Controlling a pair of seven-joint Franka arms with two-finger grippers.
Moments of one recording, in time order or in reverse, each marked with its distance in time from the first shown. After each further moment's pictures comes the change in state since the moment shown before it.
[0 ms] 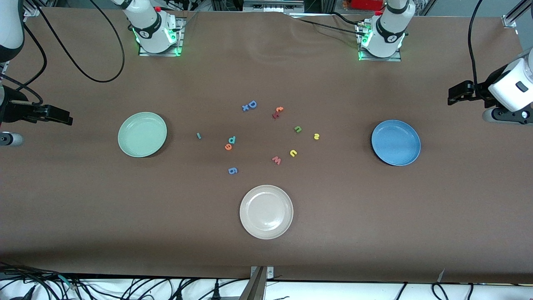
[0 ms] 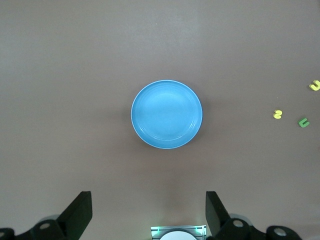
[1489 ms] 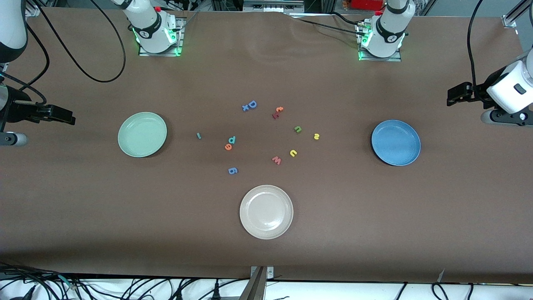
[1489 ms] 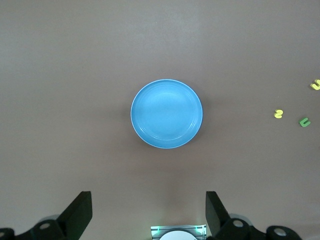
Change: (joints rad) left arm 0.000 0.008 0.000 0.000 0.000 0.000 0.000; right arm 0.004 0.000 0.009 -0.002 0.000 -0.006 0.002
